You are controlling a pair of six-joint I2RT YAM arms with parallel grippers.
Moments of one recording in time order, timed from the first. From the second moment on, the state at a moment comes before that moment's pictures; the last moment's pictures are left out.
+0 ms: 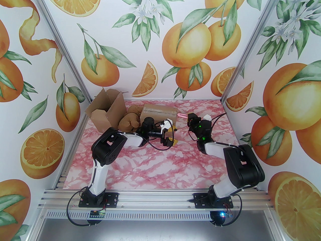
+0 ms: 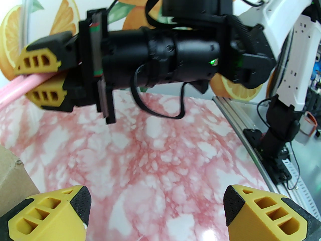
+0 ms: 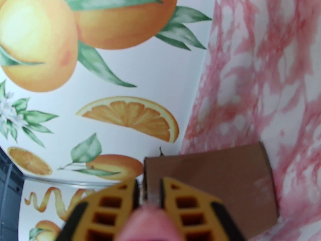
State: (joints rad) left arm -0.66 2.13 1.17 0.84 0.97 -0.03; right arm 0.17 1.57 0.62 0.84 -0.08 1.52
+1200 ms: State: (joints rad) left arm -0.67 2.13 1.23 0.80 0.87 -0.06; right arm 0.06 1.47 0.69 0.63 -0.16 1.42
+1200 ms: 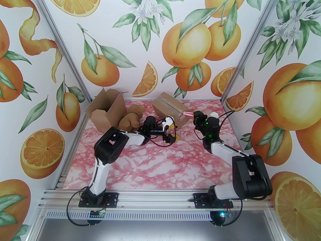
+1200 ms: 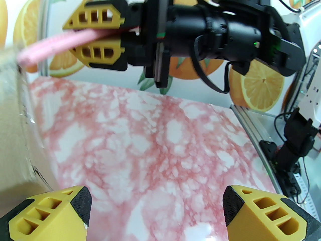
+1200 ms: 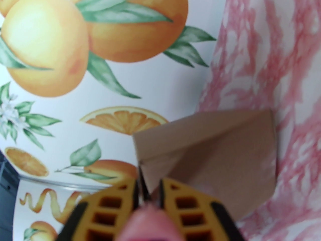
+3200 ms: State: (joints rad) left arm -0.36 2.01 1.55 -0.30 0.73 -0.09; right arm 0.21 1.97 1.63 -0.54 0.23 0.44
